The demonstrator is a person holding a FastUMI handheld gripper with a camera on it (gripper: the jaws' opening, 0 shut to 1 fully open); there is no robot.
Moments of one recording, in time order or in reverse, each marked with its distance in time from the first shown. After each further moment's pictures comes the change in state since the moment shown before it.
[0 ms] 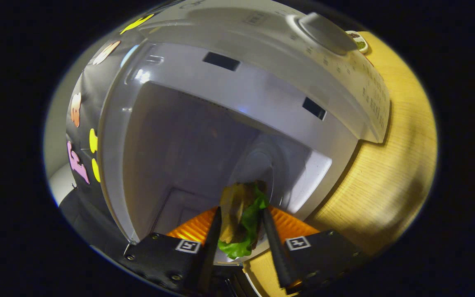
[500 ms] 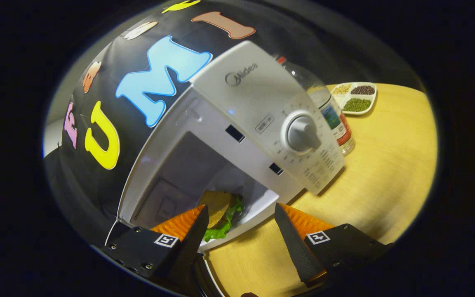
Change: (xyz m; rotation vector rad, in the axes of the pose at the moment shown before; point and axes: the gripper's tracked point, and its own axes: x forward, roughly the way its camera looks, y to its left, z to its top) arm -0.098 -0.028 0.048 -0.283 -0.017 -0.152
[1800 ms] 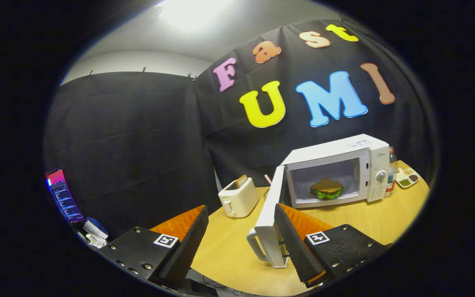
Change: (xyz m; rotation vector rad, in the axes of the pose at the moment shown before) arm -0.345 0.214 -0.138 -0.662 0.048 0.638
